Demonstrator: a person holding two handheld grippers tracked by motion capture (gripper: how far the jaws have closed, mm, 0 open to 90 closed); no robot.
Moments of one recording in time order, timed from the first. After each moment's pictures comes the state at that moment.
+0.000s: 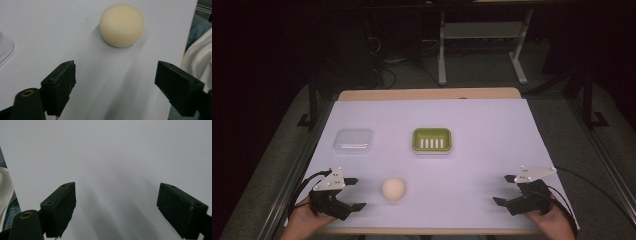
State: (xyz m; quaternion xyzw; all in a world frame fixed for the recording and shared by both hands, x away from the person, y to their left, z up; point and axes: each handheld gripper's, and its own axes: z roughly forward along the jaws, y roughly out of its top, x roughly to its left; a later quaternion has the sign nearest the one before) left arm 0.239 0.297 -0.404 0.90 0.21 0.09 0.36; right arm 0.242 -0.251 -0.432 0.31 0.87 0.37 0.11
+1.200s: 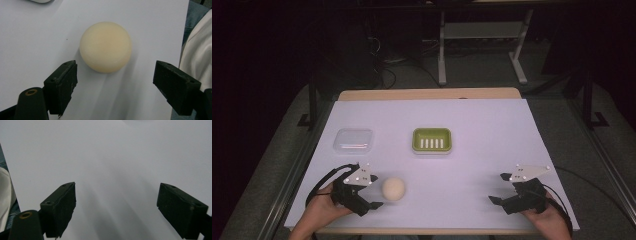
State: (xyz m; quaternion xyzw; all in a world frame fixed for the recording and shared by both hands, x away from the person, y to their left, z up) left arm 0.262 0.238 -0.395 0.94 0.14 0.07 0.30; right arm 0.244 -0.240 -0.427 0.30 0.87 0.37 0.11
